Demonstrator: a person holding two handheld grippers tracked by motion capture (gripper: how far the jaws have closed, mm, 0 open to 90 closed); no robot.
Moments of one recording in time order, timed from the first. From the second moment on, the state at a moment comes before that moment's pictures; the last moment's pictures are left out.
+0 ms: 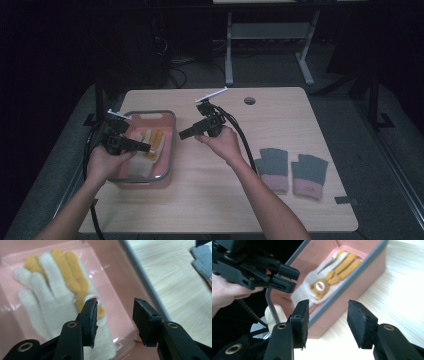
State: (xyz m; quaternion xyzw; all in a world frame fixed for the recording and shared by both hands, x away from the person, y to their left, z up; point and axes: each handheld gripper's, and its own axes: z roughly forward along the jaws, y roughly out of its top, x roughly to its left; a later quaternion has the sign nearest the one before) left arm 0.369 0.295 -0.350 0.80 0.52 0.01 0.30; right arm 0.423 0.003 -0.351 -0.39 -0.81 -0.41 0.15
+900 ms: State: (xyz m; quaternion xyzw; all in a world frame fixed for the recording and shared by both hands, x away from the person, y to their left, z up) left arm 0.367 0.248 -0.330 0.81 0.47 0.02 0.35; right arm 0.415 -0.061 -0.337 -0.43 -0.79 -0.42 0.11
